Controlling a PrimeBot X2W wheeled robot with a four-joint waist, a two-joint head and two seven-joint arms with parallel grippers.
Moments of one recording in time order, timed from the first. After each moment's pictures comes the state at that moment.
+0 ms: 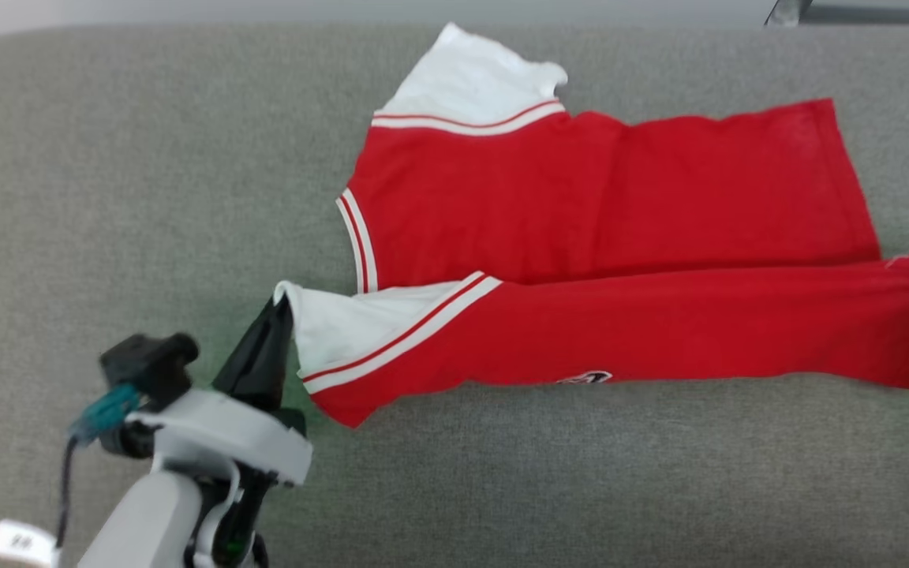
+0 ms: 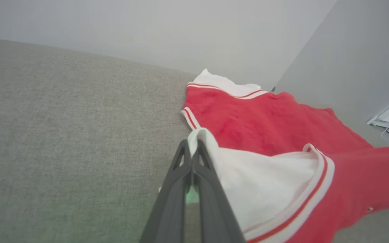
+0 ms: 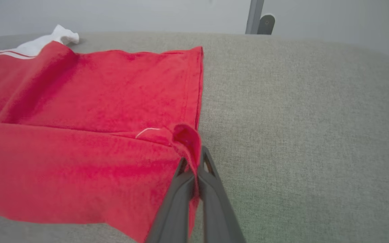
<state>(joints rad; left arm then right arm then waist) -0.28 0.38 -0.33 0.09 -0.69 0.05 -0.13 -0.31 -0.69 0.12 0.16 0.77 0.13 0.26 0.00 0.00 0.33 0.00</state>
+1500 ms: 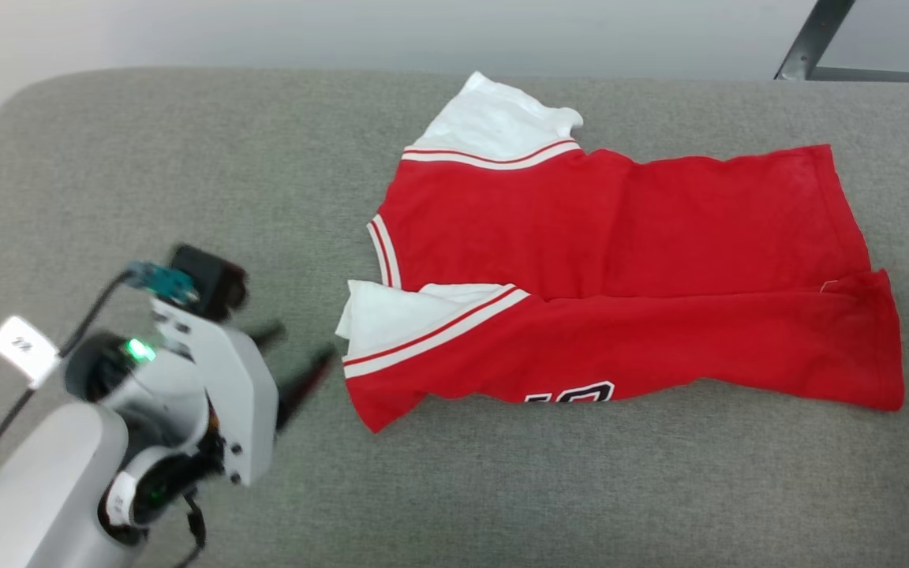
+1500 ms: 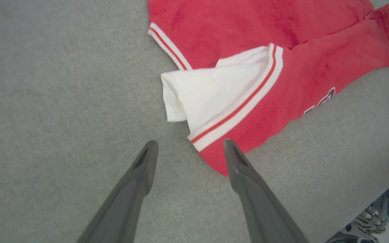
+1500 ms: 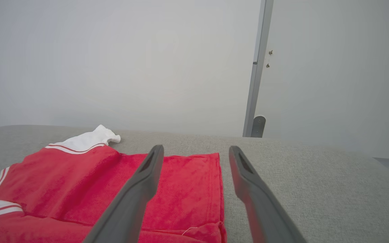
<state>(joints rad) -0.47 0.64 -0.47 -0.04 -0.79 -0.01 0.59 -0.34 -0.50 0.00 0.11 0.58 0.13 0.06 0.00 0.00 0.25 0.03</state>
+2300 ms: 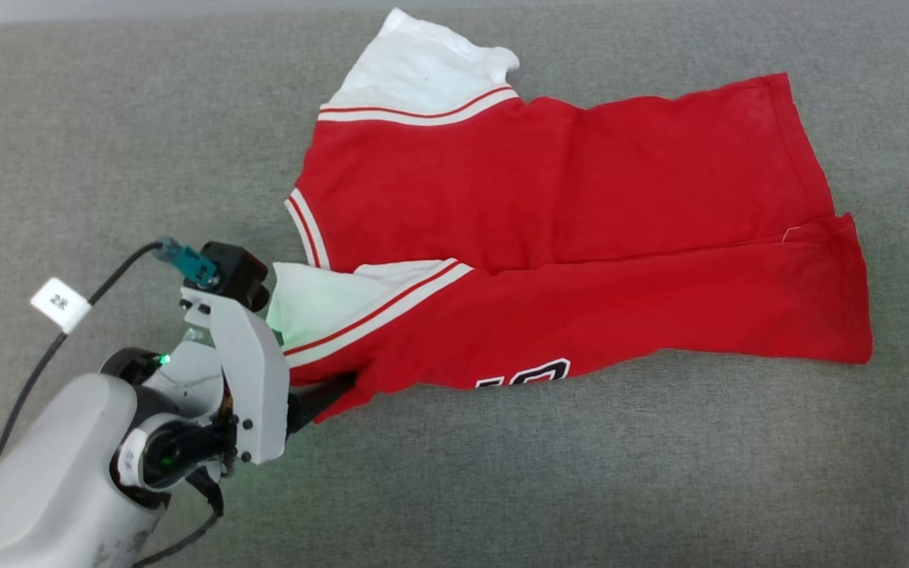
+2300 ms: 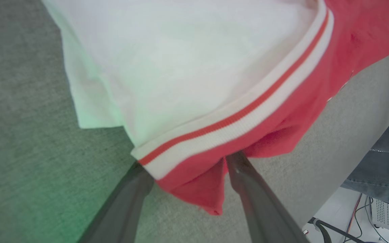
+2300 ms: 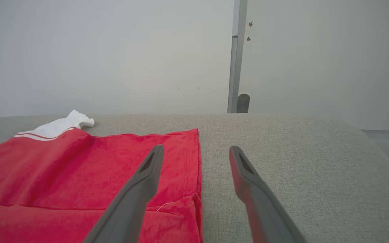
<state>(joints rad) -0.53 0.58 -0.50 0.10 -0.98 -0.01 0.82 -0.36 -0.46 -0.01 0.05 0.58 0.13 0.10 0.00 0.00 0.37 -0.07</state>
